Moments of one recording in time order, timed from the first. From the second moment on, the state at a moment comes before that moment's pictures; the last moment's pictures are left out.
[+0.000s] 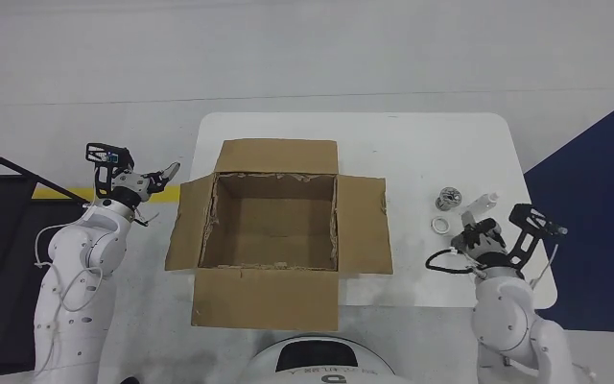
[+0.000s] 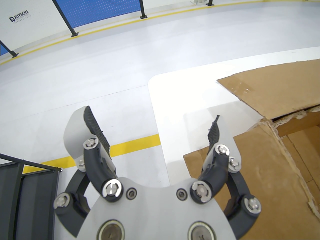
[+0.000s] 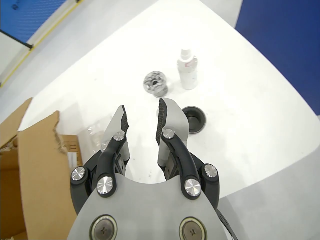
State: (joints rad) left arm 1.51 -1.11 -1.73 -1.57 1.19 -0.37 -0.17; right arm -2.09 -1.46 1.74 -2.35 -1.03 0.36 0.46
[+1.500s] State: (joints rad) left arm 1.51 -1.11 -1.73 -1.57 1.19 -0.37 -0.17; right arm -2.08 -1.45 1.89 -2.24 -0.94 0.45 0.58
